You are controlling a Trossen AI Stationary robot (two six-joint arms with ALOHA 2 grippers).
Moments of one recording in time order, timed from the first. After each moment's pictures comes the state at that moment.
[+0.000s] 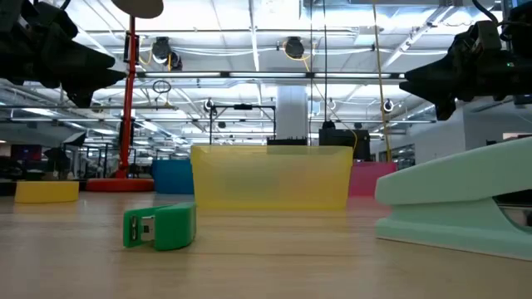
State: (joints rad) left arm -0.26 0.01 0.05 -0.05 -0.37 -0.19; right arm -0.40 0.01 0.01 0.07 -0.16 0.33
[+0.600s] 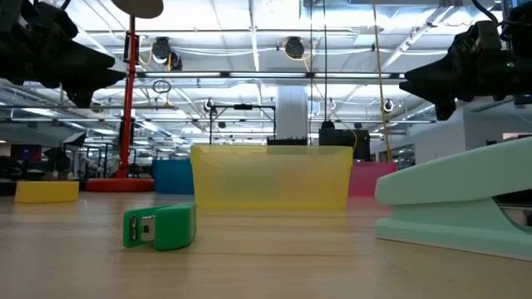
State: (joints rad) left arm -0.26 0.01 0.05 -0.05 -0.37 -0.19; right arm -0.40 0.01 0.01 0.07 -0.16 0.33
